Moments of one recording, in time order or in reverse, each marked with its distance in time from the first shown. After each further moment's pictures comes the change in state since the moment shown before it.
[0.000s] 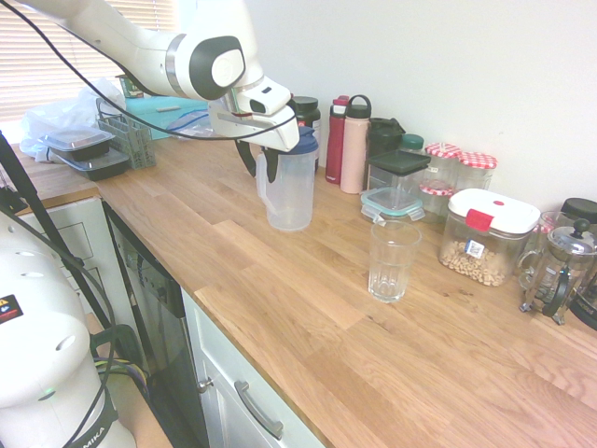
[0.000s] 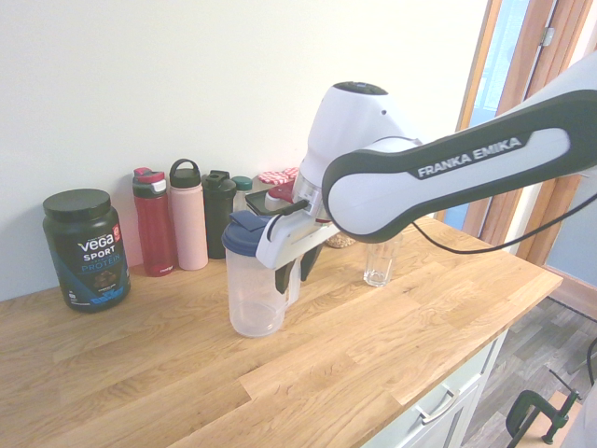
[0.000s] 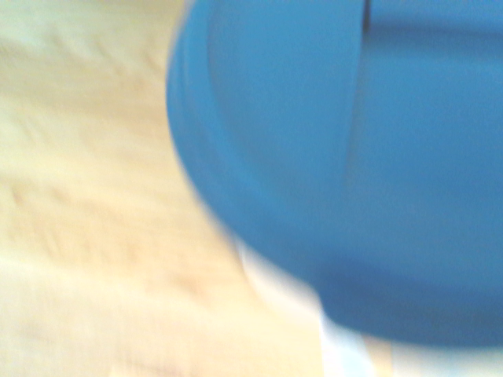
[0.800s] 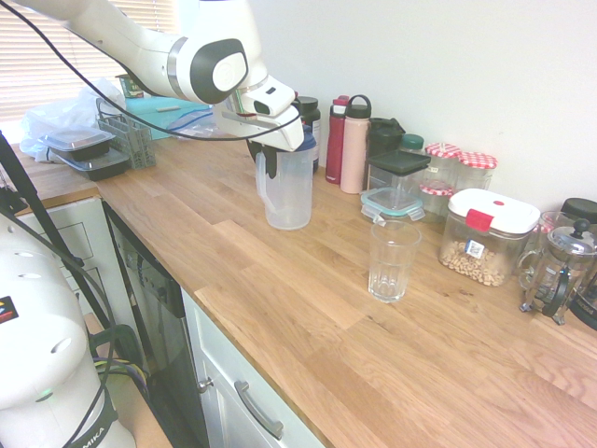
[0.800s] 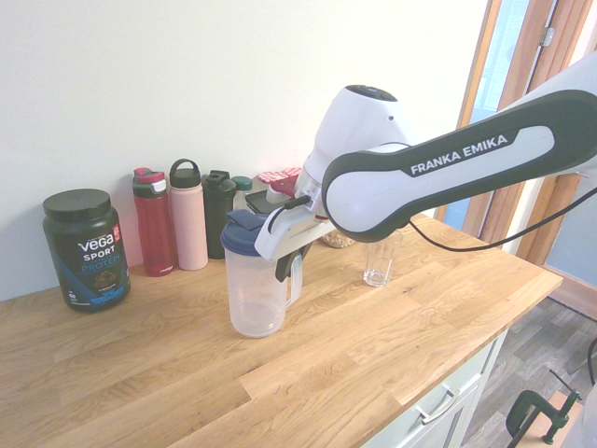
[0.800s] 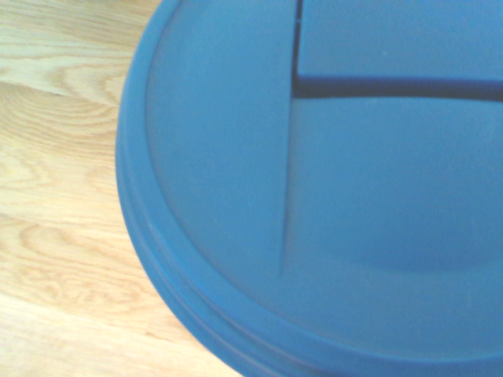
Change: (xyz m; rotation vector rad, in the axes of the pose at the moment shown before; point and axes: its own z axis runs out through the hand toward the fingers) arm 0.026 -0.004 0.020 0.109 0.034 0.011
